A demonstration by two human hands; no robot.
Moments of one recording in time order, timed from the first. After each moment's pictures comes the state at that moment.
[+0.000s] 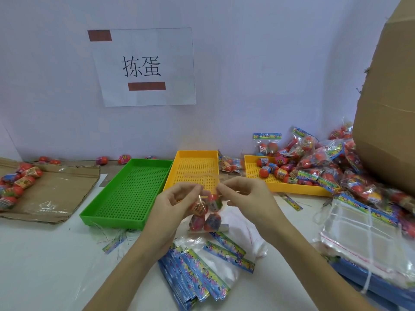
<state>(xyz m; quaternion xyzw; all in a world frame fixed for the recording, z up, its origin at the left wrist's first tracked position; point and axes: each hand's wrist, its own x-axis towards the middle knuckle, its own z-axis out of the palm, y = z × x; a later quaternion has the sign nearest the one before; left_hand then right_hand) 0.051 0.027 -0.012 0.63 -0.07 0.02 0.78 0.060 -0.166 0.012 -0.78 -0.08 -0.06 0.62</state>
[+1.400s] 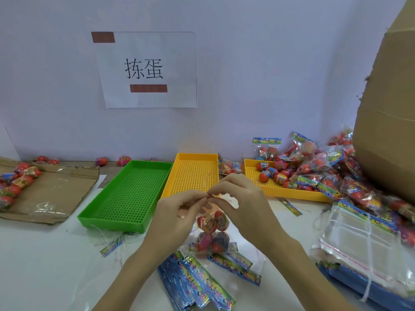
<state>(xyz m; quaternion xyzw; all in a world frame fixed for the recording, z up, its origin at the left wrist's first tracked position) 0.043 0.026 -0.010 0.80 -0.20 0.19 0.53 0.052 -0.161 0.014 -0.86 -0.29 -0.31 0.30</state>
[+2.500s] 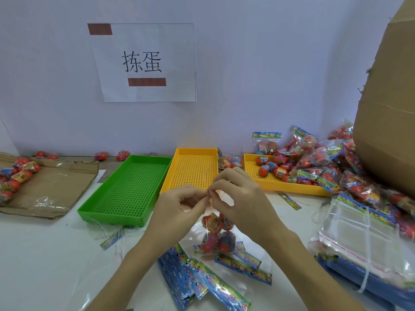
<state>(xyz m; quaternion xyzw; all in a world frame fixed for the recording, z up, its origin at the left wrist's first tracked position) 0.038 0.022 -0.005 0.79 -0.17 0.13 0.57 0.055 -0.160 0.011 -0.83 -0.35 -0.38 0.22</state>
